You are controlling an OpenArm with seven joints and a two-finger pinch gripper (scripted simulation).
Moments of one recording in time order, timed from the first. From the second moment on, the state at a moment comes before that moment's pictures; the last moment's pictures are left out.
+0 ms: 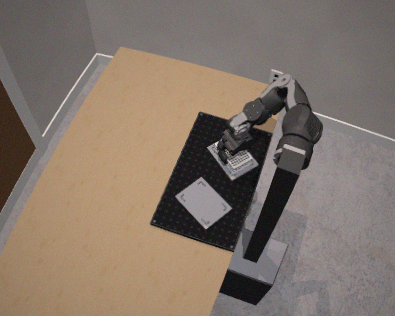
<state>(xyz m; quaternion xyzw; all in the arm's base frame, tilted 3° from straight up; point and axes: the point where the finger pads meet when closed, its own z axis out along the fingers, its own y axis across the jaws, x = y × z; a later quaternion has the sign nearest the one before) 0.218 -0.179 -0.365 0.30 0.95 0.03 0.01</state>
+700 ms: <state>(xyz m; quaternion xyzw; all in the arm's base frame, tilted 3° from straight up) 0.218 -0.180 -0.368 0.30 0.95 0.03 0.01</state>
